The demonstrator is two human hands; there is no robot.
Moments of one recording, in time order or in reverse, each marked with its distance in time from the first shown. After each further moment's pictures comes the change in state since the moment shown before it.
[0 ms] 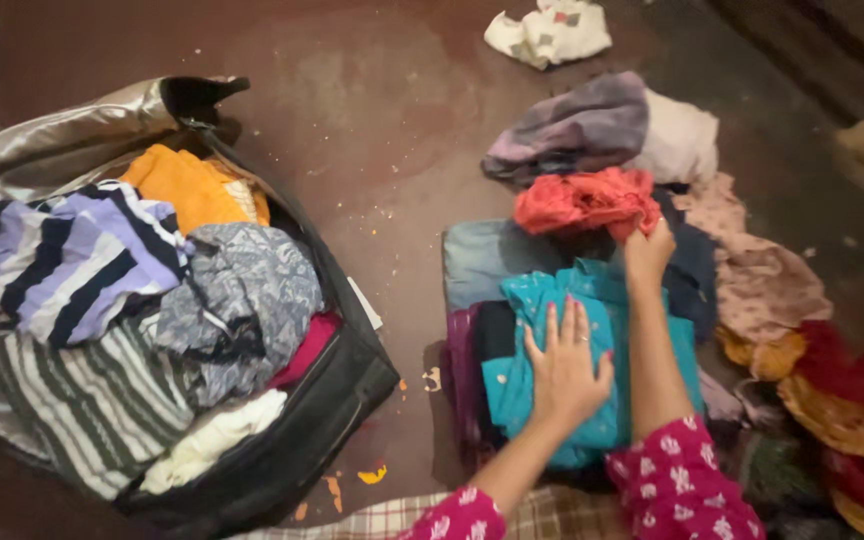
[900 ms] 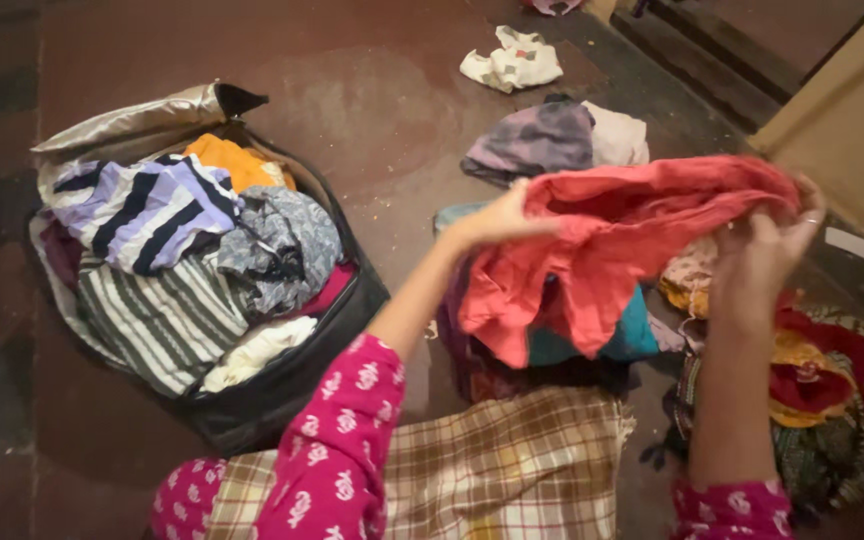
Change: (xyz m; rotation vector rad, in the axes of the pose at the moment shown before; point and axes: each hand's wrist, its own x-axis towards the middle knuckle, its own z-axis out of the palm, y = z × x) left_hand 0.101 -0.027 -0.184 -0.858 -0.461 0.250; right_hand -0.057 -0.244 -0.327 1.250 0.050 0.086
